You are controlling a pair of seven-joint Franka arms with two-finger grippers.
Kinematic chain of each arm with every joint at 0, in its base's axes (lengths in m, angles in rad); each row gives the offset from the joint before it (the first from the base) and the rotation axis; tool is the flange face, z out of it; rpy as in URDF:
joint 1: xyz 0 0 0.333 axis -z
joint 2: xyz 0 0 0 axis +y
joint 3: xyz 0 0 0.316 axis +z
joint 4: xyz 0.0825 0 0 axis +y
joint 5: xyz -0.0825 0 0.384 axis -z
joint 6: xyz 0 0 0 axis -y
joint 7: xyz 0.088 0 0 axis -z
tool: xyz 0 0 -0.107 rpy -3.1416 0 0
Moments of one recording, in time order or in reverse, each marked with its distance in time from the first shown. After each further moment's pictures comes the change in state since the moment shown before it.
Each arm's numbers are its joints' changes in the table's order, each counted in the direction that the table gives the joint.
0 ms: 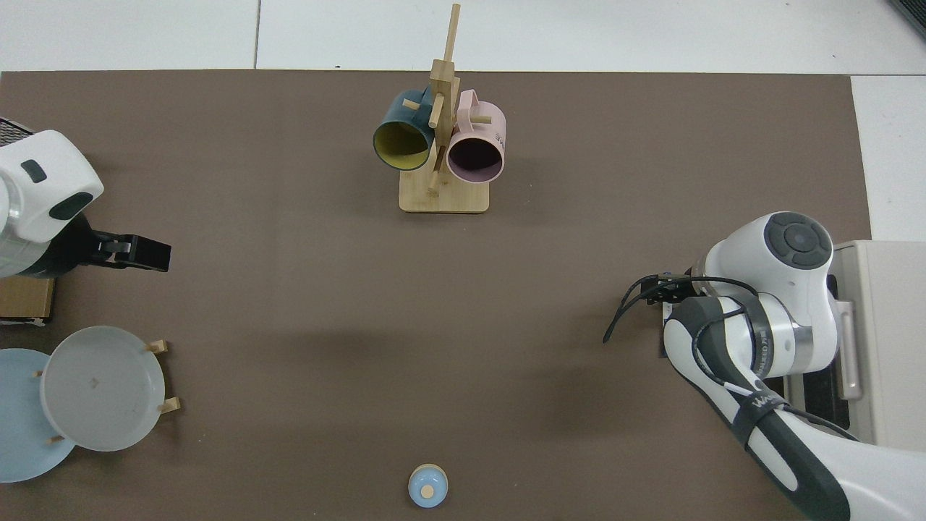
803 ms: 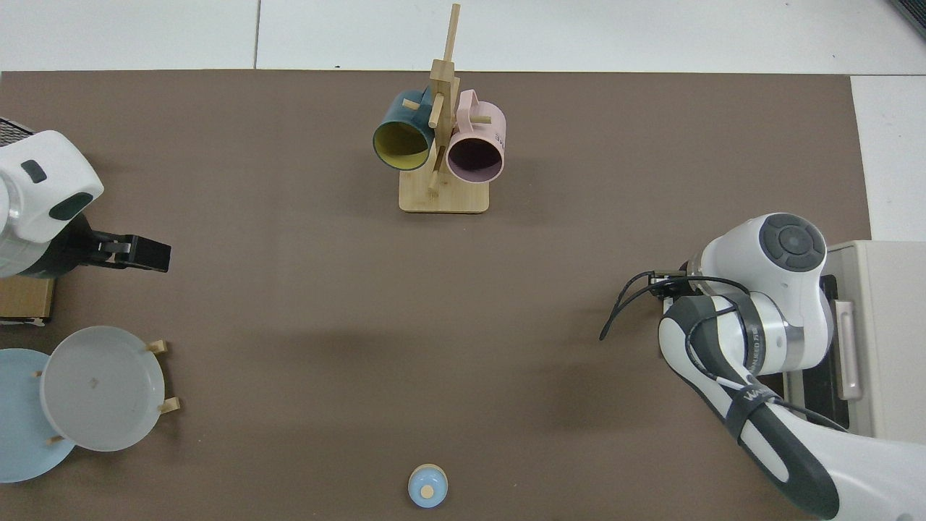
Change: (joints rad) left arm 0.000 0.000 0.000 0.000 0.000 0.000 0.001; right arm 0.000 0.026 0.001 -0.002 0.000 0.069 -0.025
